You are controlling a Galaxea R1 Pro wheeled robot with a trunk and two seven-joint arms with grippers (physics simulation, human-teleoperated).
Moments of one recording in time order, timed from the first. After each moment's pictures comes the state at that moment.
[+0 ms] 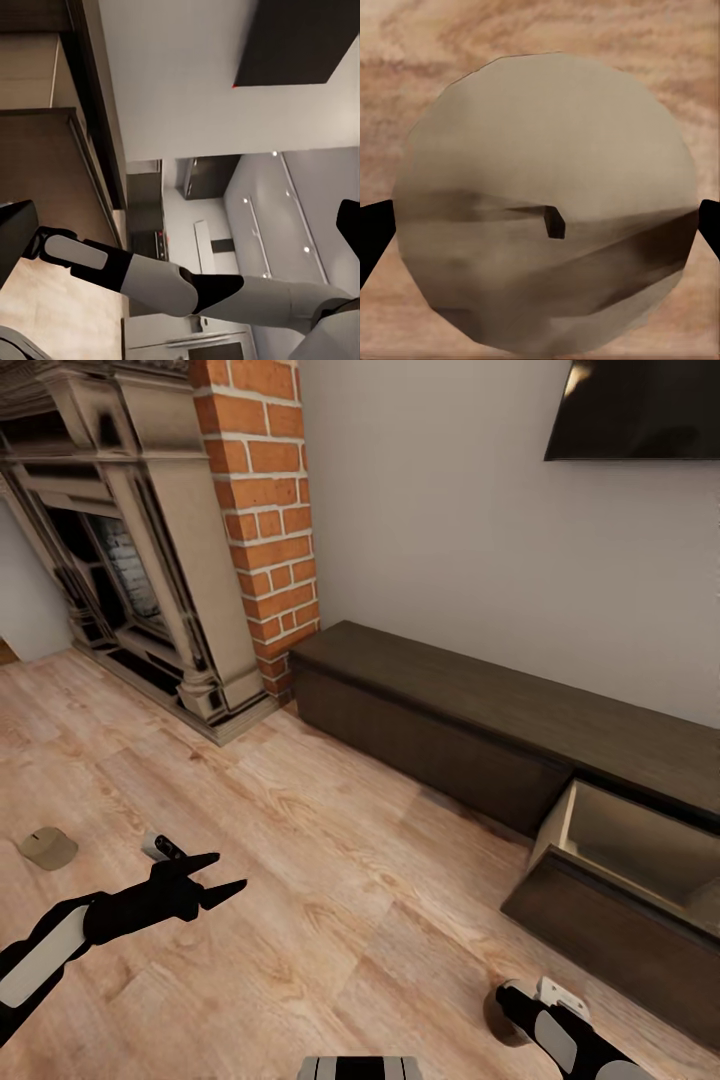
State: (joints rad) left arm -0.48 0.56 -0.35 -1.08 1.29 0.99 -1.15; right arm -0.56 -0.11 -0.04 -0.20 -0.53 0.09 -0.09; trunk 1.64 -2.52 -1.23
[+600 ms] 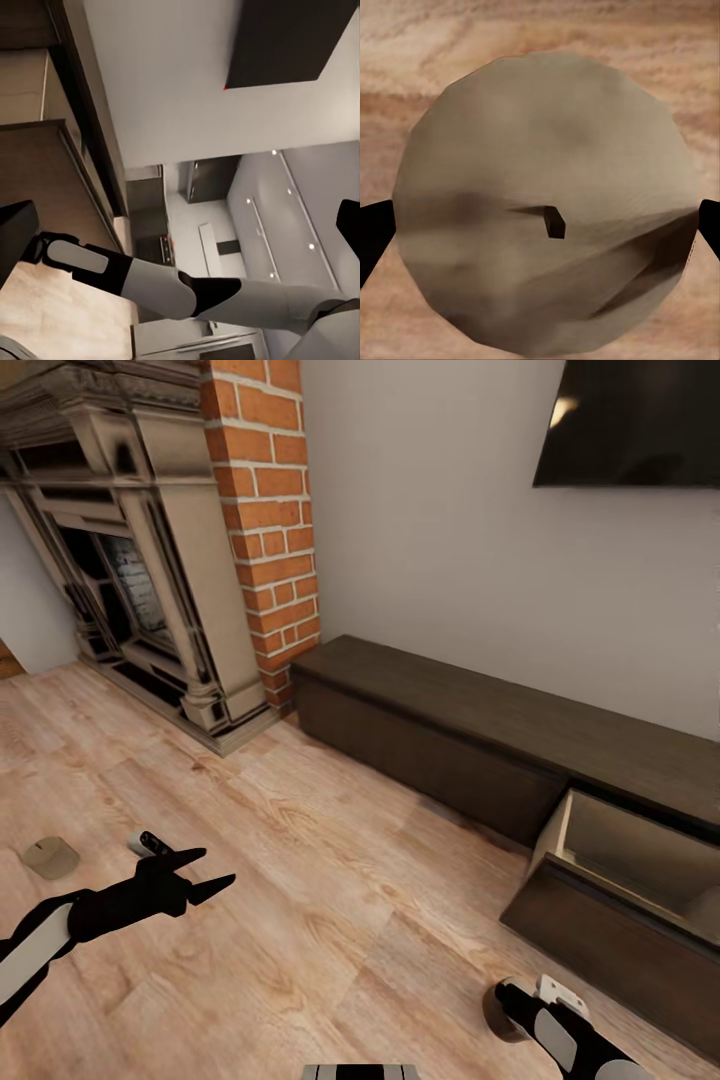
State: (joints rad) left arm -0.48 0.60 -0.34 -1.08 1.30 0.99 -1.17; right arm -0.56 -0.11 -0.04 -0.21 -0.53 0.09 -0.09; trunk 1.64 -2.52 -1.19
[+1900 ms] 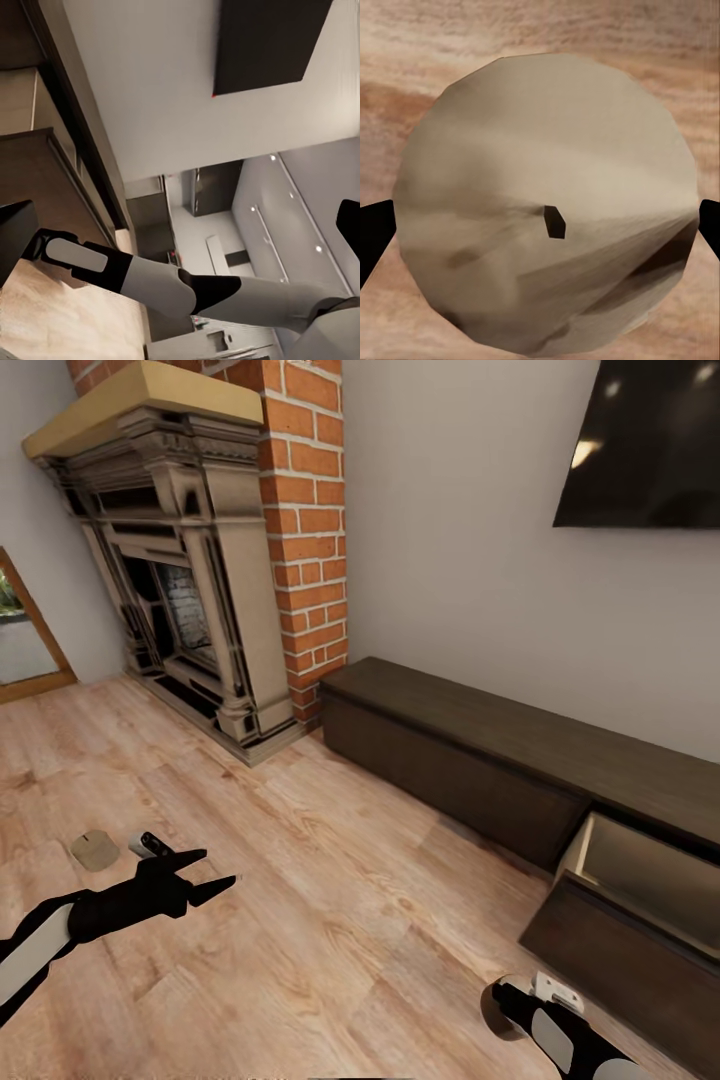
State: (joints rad) left arm -0.48 0.60 -0.34 -1.09 1.30 0.99 -1.17; right arm -0.56 -0.11 0.01 -0.21 -0.53 0.09 -0.09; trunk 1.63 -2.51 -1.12
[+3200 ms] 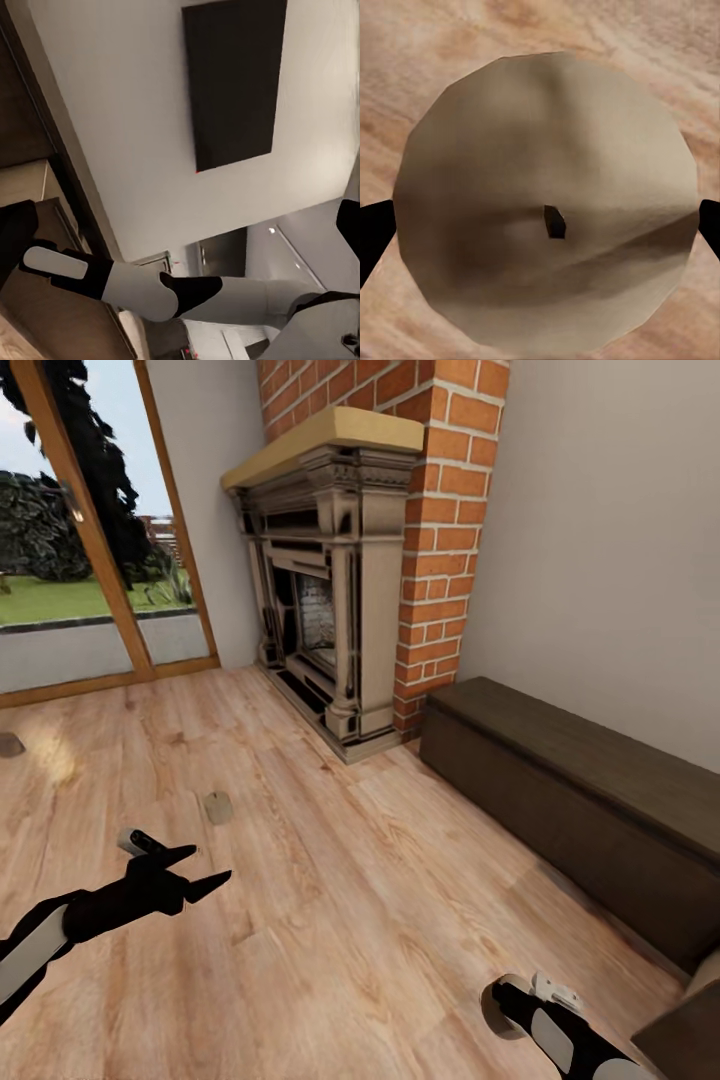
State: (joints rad) left arm -0.48 0.60 -0.34 -1.07 1.29 0.99 -1.24; right arm -0.56 -0.11 0.01 -0.21 -0.53 0.09 -0.09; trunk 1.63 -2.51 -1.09
